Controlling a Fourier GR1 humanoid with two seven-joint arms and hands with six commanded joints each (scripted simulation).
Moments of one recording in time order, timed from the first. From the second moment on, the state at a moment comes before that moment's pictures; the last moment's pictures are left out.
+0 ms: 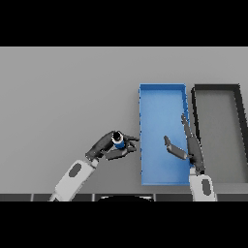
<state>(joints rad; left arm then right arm) -0.22 0.12 -0.54 -1.58 0.06 -0.15 -0.13 0.12 -0.16 0.08 -1.71 0.18 0.04 -0.09</state>
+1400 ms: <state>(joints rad) -0.22 0.05 -0.50 -1.61 -0.04 -0.24 -0.02 0.11 -0.14 0.31 -2.15 0.06 0.22 0.32</state>
